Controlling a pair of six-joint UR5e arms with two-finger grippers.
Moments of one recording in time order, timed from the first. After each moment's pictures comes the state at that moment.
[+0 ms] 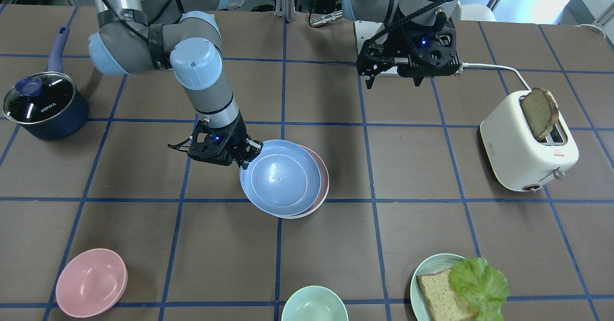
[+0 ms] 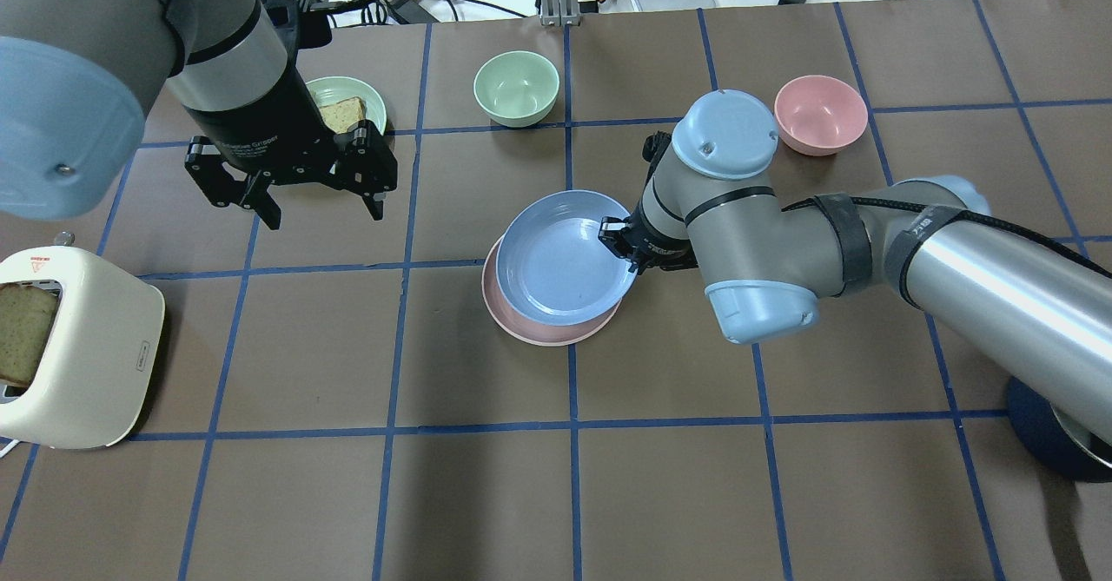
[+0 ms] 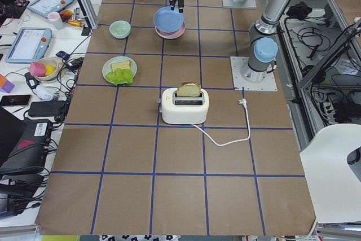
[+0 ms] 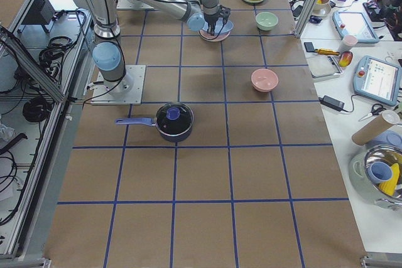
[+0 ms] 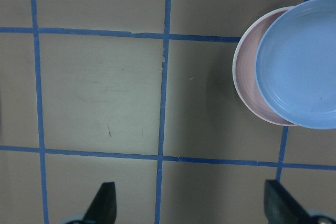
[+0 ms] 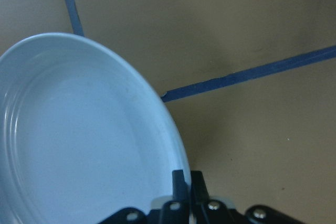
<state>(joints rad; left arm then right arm) -1.65 -1.53 -1.61 -1.63 1.59 -0.16 1.79 -1.33 1.99 -2.38 -1.44 0.50</state>
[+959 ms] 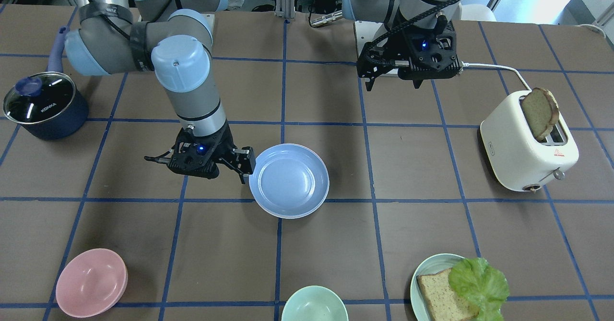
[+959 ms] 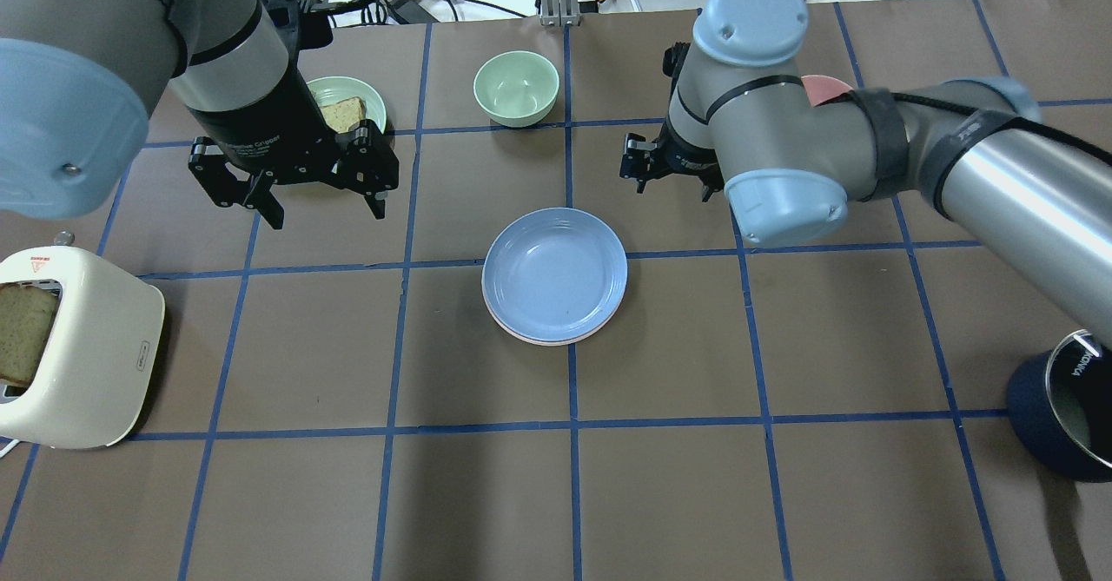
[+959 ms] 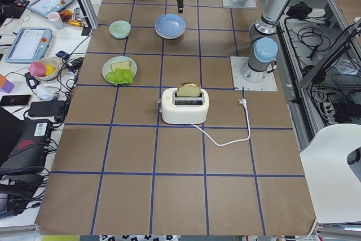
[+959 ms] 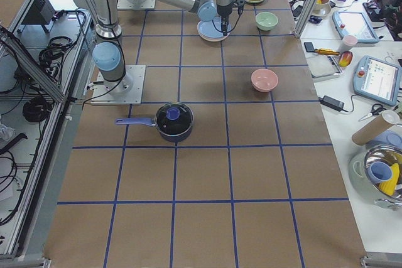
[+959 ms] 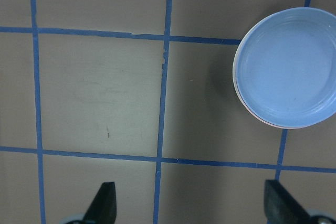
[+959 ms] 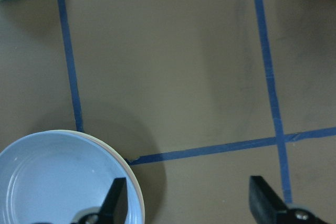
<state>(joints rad) -1.65 -1.53 -1.61 -1.63 1.58 -0.16 1.73 -1.33 1.74 -2.14 -1.56 0.30</state>
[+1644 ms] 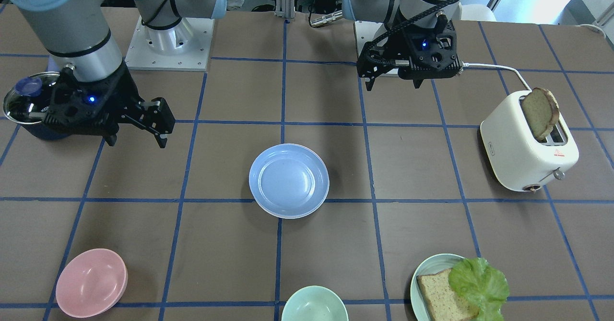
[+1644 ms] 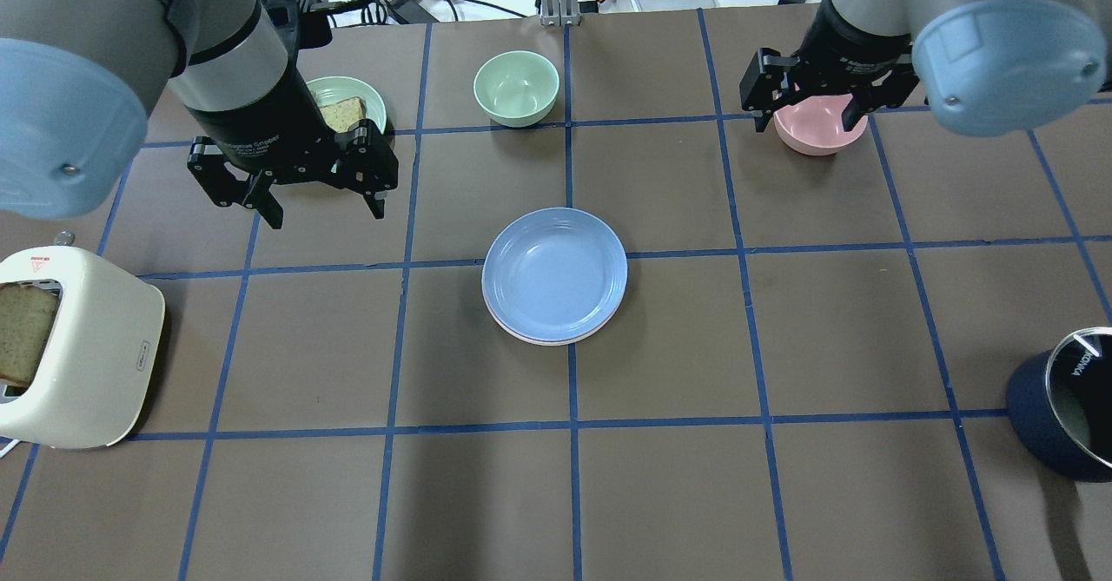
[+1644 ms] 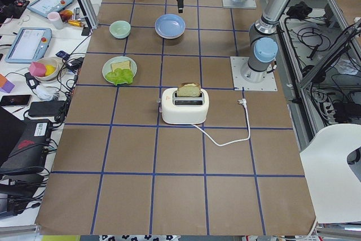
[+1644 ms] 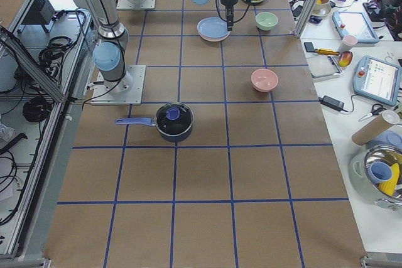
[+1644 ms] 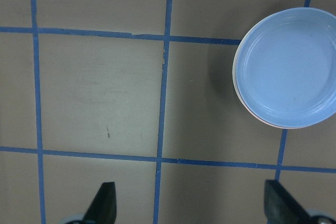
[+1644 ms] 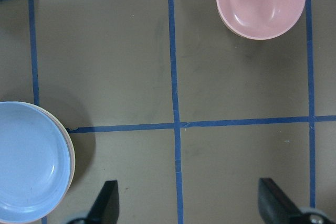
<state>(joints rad) -1.65 -1.53 -1.61 -1.63 1.58 -0.16 1.55 -1.51 1.61 -1.79 -1.57 0.01</state>
